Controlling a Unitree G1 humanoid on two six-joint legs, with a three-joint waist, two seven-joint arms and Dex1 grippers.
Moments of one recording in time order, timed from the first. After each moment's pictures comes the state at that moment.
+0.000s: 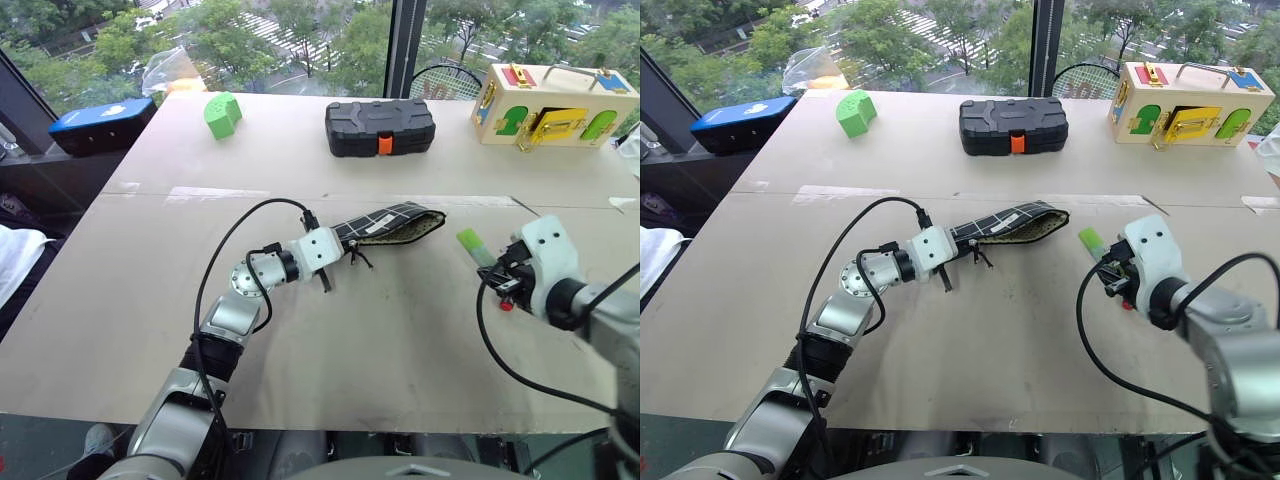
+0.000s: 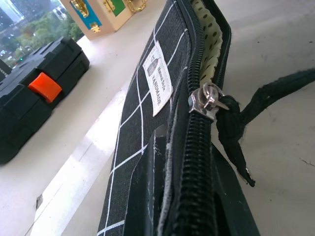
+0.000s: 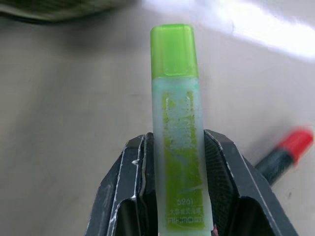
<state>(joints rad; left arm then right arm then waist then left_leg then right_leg) -0.45 0.41 -0.21 0.28 0.06 -0.28 -0.76 -0.27 -0.58 -0.22 -0.90 0.26 1.61 0.56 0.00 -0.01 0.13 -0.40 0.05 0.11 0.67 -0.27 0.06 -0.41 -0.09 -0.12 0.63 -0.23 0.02</state>
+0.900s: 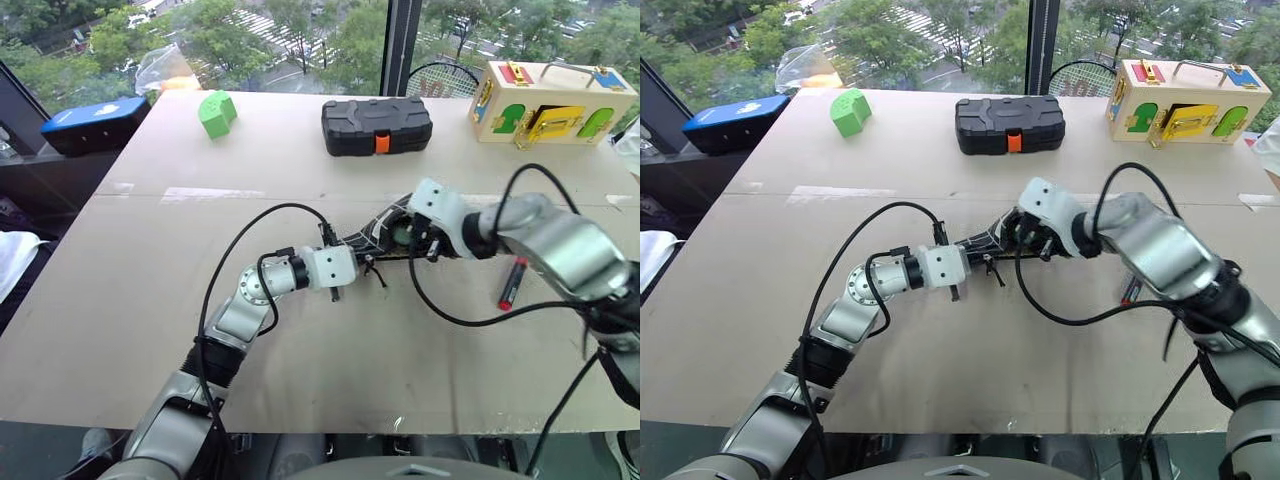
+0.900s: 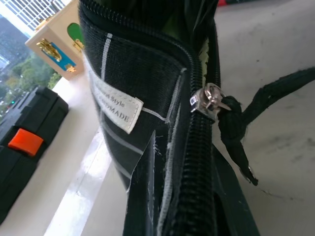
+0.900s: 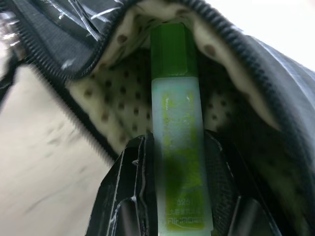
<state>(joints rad) -0.43 0.43 -0.29 0.19 0.14 -0.38 -0.77 -0.88 -0.71 0.57 -0.22 0.26 1.07 0.75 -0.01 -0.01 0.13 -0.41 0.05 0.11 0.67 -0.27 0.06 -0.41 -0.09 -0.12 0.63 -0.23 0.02</state>
